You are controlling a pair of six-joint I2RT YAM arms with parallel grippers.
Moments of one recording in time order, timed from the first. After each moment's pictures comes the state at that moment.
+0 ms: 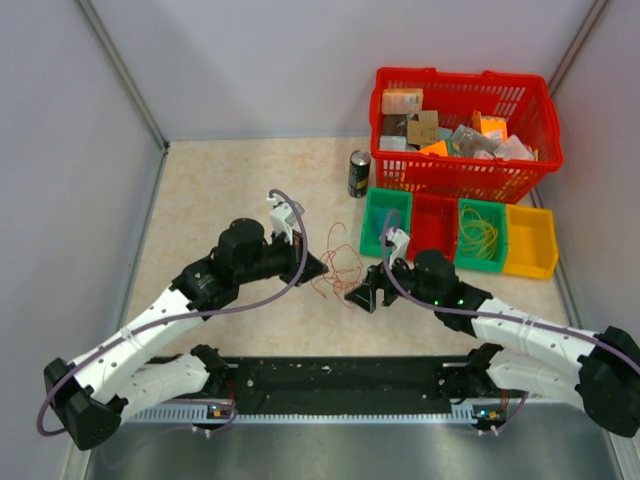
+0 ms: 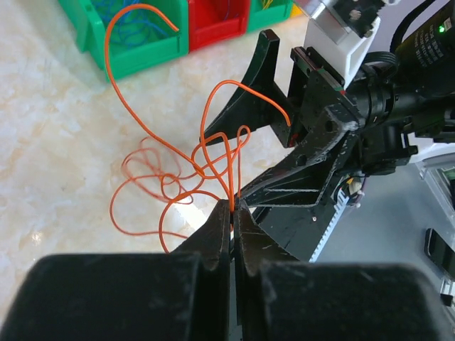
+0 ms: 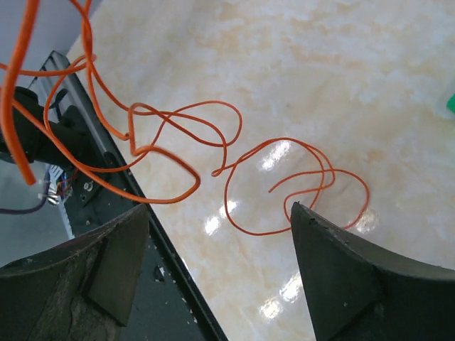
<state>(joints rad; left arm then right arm) -0.74 0.94 0.85 -0.32 0.32 -0.49 0.79 1.02 0.44 0.17 -0.29 0.45</state>
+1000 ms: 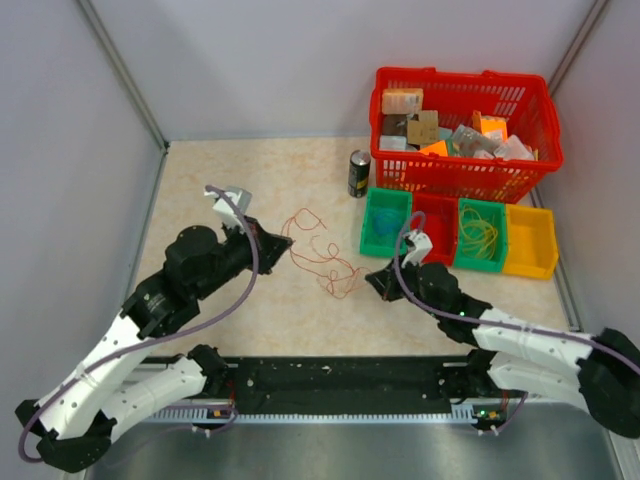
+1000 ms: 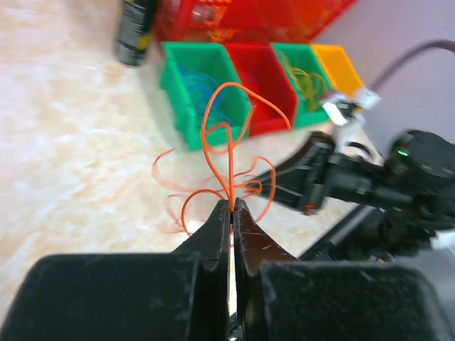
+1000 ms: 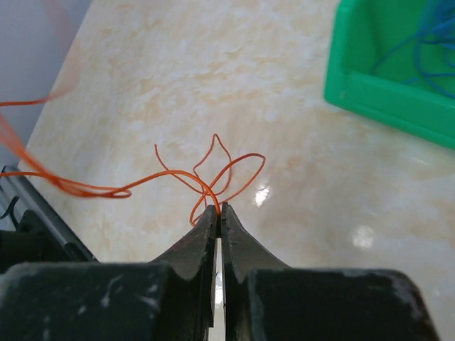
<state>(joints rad) -0.74 0.77 1.00 -0.46 0.05 -0.48 0.83 1.07 0.33 0.45 0.02 0.61</state>
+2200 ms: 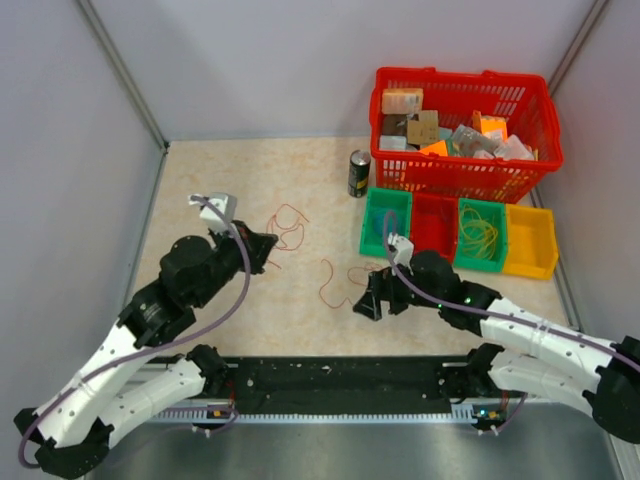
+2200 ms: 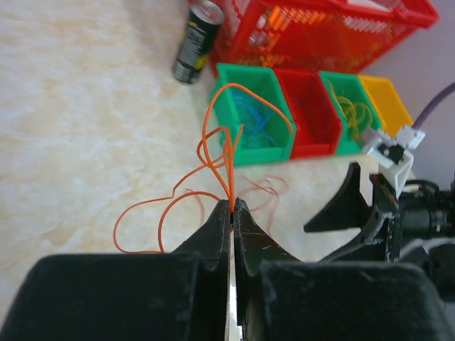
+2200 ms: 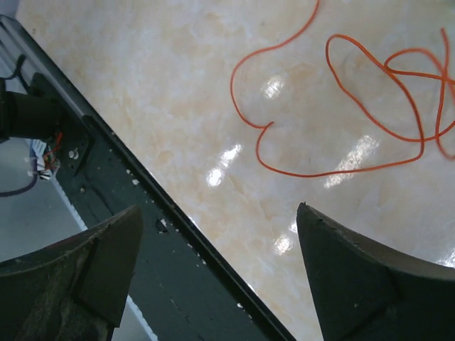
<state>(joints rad) -0.74 0.65 0.94 -0.48 -0.24 -0.44 0.83 0.95 0.51 -0.16 -0.22 0.52</state>
